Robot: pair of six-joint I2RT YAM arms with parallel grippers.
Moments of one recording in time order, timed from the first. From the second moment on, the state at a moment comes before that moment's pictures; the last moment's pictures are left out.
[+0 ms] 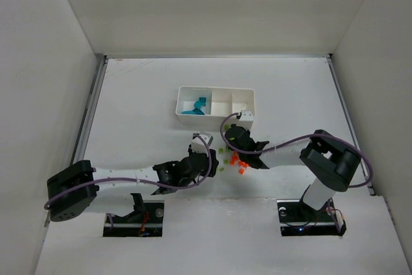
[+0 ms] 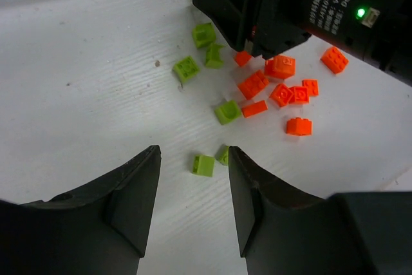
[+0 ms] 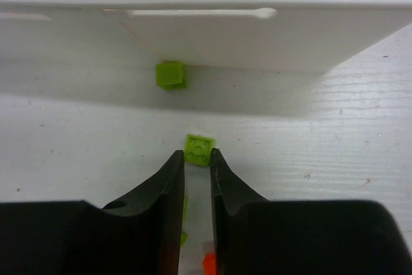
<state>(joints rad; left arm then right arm) -1.19 1.17 0.41 0.17 -0.48 -0.63 0.90 1.65 0.66 0.30 0.61 0.66</state>
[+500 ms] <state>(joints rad) -1.23 1.28 0.41 0.22 -0.48 -0.63 0.90 1.29 0.67 0.26 0.60 0.61</state>
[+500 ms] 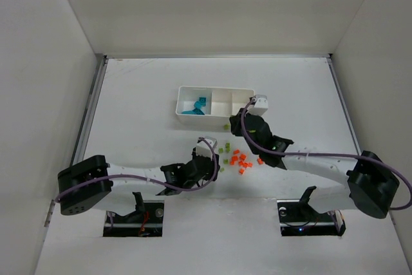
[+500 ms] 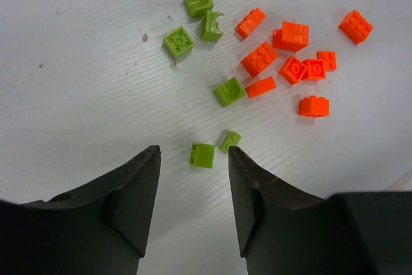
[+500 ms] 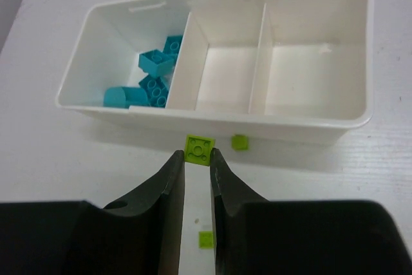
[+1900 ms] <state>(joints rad) -1.18 1.32 0.37 0.32 -0.48 -0.62 0.94 1.21 0.56 0.23 0.52 0.61</state>
